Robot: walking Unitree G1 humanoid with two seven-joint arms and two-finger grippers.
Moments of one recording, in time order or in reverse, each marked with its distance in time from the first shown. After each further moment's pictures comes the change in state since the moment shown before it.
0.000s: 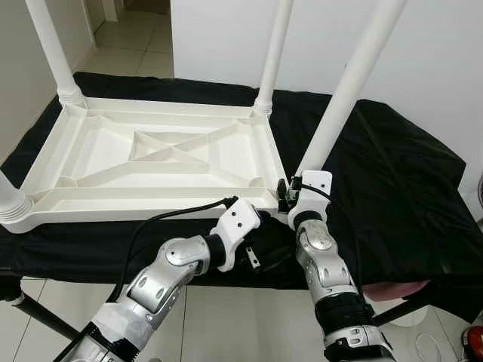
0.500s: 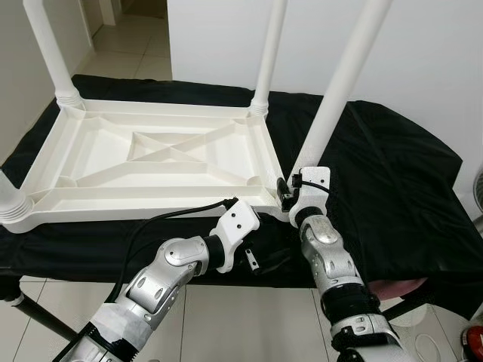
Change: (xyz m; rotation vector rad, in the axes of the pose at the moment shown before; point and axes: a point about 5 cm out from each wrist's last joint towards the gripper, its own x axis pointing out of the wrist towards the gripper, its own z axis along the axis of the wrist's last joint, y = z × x) left arm -0.002 0.000 -0.001 0.000 0.005 0.002; right arm 0.009 -0.007 0.000 -0.009 0.022 0.037
